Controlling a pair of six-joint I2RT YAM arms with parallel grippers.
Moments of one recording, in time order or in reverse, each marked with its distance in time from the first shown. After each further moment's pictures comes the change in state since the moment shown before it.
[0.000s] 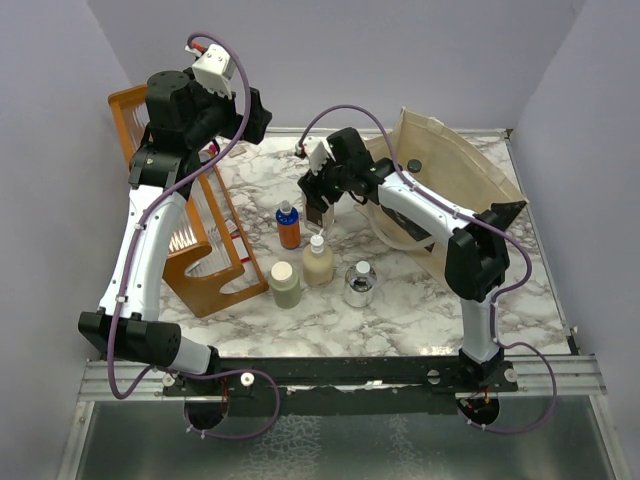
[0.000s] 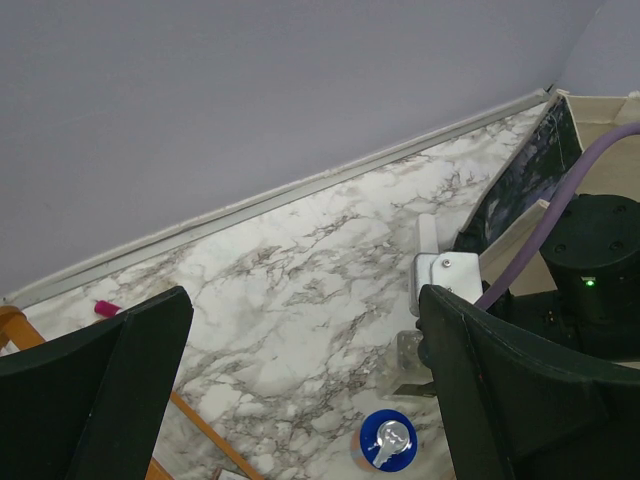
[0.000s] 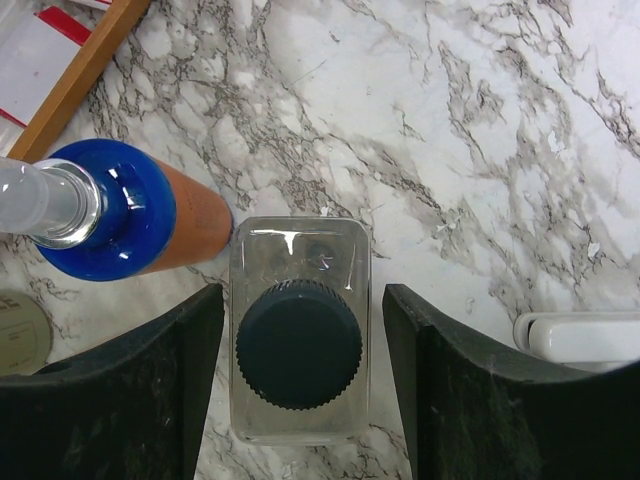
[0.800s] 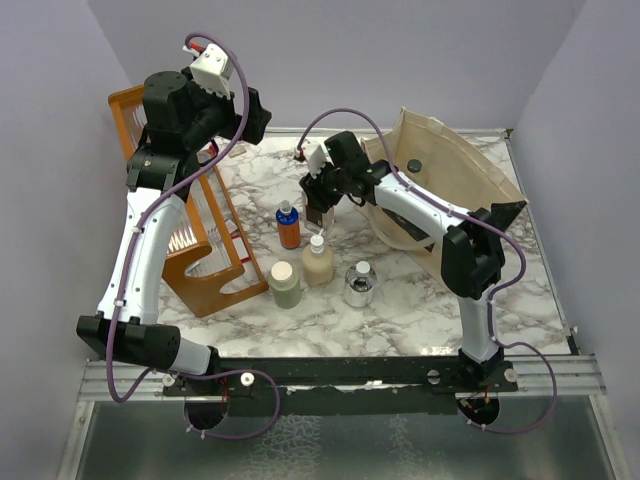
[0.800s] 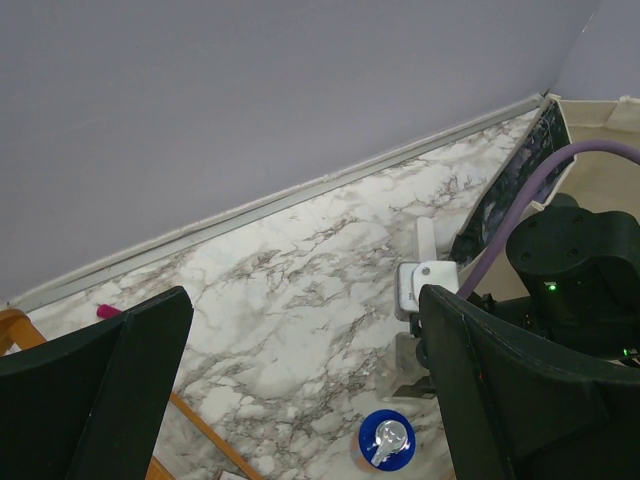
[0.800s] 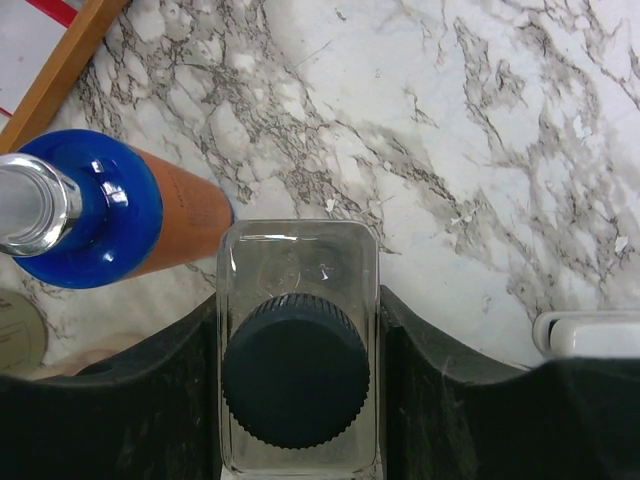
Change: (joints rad) left arm 0.000 -0.014 0.000 0.000 0.004 0.000; right arm 0.000 0.032 0.002 -0.004 -0.002 0.021
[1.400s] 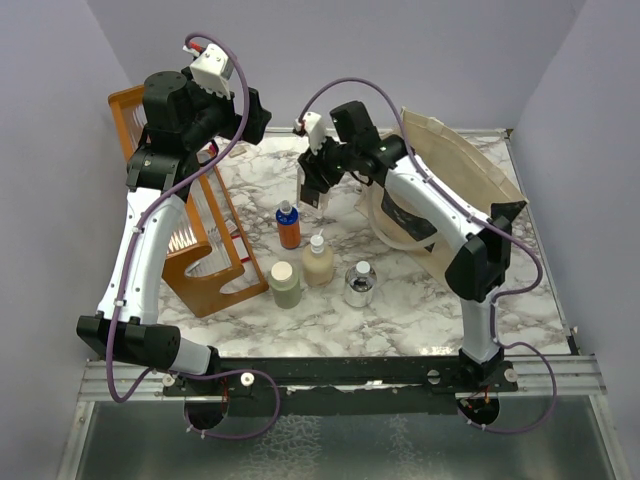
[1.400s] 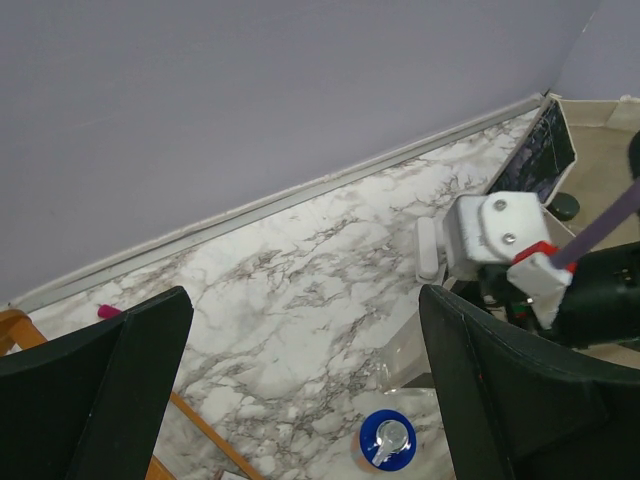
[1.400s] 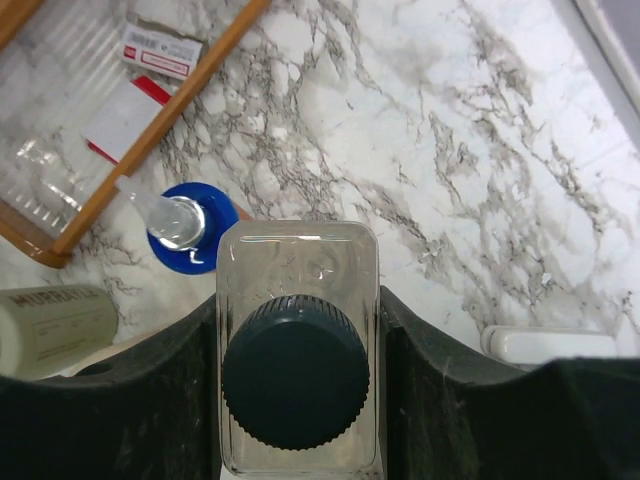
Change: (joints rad) left arm 0.000 0.000 0.000 0.000 0.000 0.000; right arm 0.000 -0.020 0.255 -0.208 -0.054 -0.026
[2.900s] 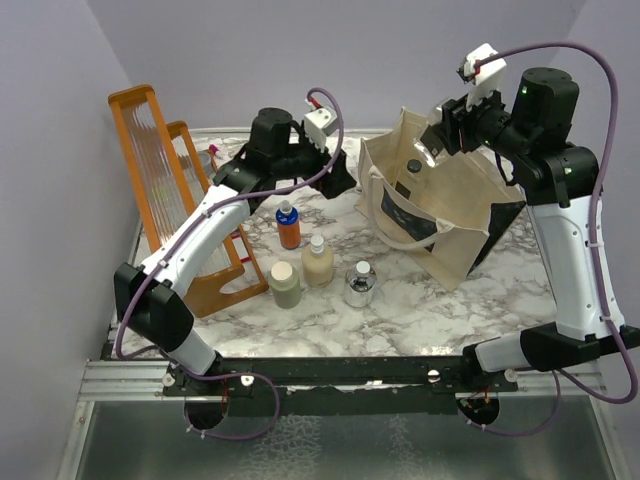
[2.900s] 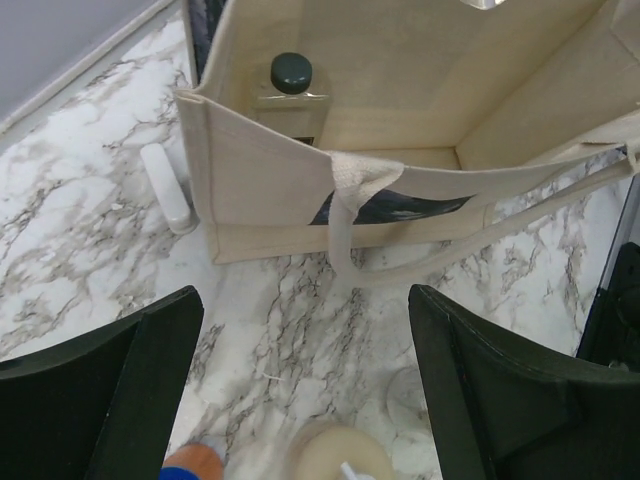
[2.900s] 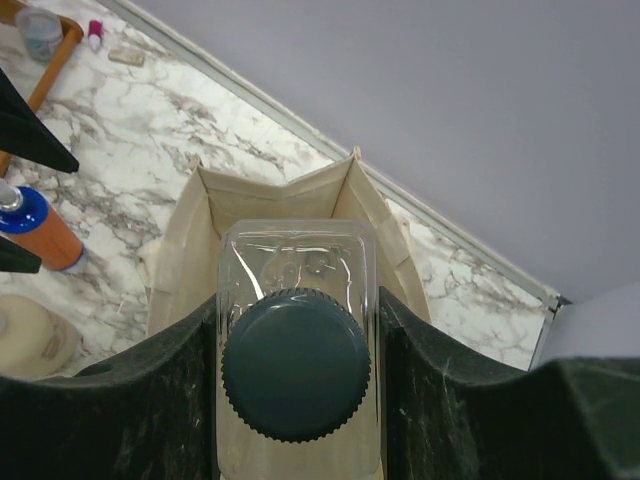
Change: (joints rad) left arm -0.330 0.137 -0.195 0.121 0.219 -0.014; right arm -0.397 -0.634 -0.063 -0.142 0.085 -0.033
